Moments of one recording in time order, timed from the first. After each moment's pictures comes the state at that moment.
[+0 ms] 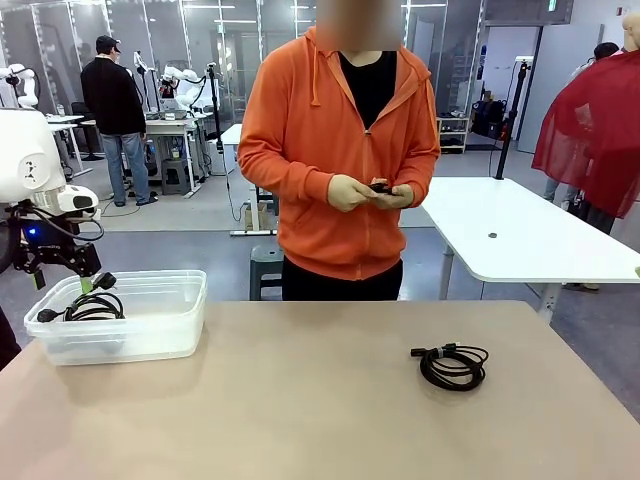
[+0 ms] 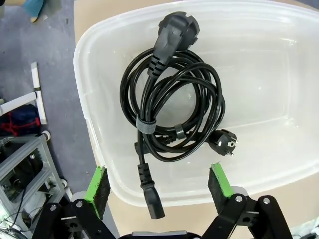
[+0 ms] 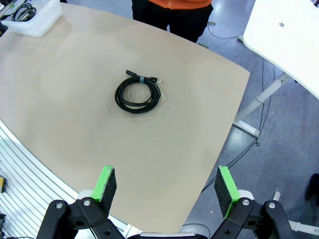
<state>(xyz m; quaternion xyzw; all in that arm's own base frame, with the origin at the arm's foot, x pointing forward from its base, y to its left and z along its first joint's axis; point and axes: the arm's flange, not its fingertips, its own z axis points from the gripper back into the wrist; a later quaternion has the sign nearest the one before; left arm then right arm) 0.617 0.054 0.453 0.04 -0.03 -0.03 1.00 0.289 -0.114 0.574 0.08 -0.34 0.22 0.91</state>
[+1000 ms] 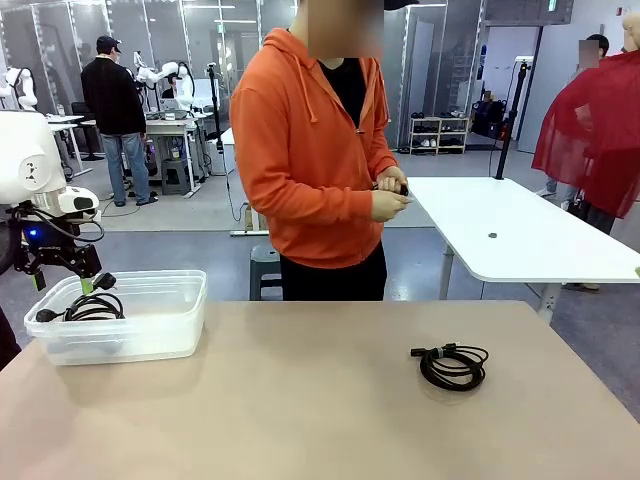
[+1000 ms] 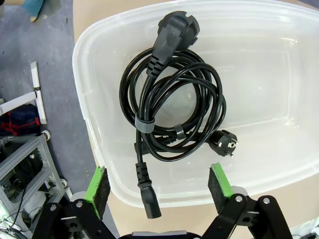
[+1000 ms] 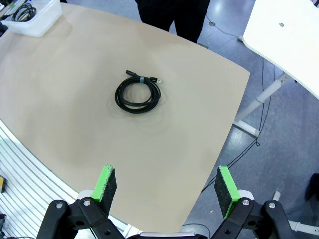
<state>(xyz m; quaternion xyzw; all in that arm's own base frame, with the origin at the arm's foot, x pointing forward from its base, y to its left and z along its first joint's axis) 0.617 0.054 0.451 0.04 -0.02 -0.03 1.00 0.289 -0.114 0.574 0.08 -0.34 0.22 0.91</state>
